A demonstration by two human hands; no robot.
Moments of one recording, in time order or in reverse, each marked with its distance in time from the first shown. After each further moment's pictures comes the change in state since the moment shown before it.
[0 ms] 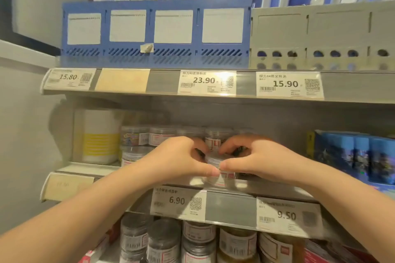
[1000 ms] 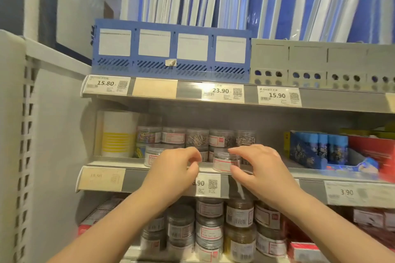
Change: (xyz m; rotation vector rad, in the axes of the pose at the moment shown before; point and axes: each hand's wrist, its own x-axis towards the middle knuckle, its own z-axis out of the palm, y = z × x) left_hand -0.062 -0.033 0.012 -0.041 0.382 0.157; right_hand -0.054 -0.040 0.048 -0.394 0.443 0.047
